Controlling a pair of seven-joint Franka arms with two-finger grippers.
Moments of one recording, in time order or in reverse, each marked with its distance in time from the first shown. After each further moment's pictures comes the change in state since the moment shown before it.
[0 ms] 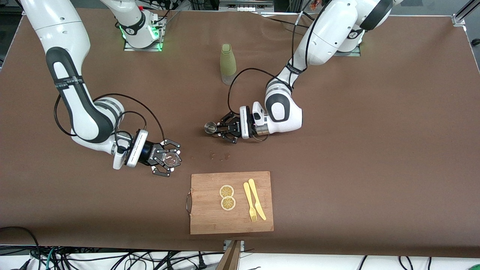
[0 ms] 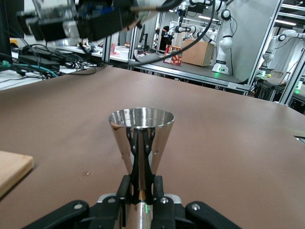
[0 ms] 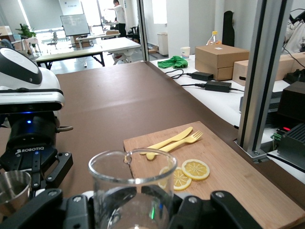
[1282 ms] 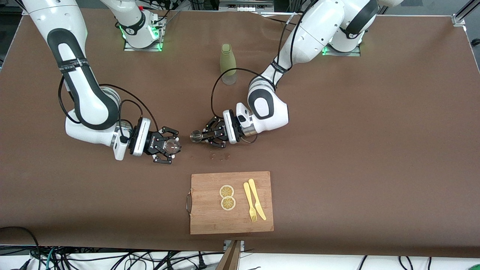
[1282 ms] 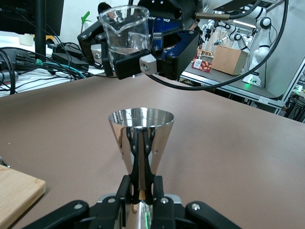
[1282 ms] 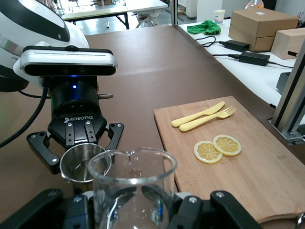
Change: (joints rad) left arm -0.087 0.075 0.005 0.228 -0.044 0.195 -0.183; right arm 0.001 -0.104 0.001 -0.097 -0.233 -0.001 0.103
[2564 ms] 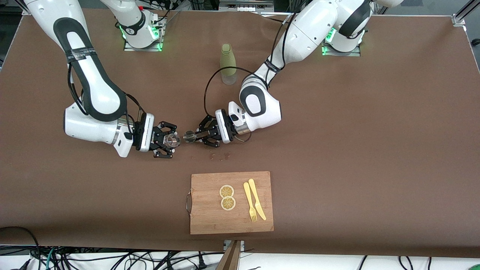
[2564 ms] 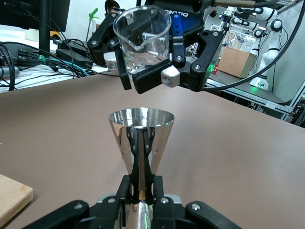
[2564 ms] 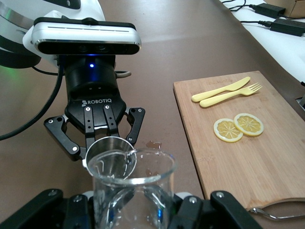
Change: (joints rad) left arm -0.043 0.042 0.001 0.088 0.000 0.071 -0.073; right arm 0.002 -0.040 0.016 -0.007 -0.247 0.000 0.149
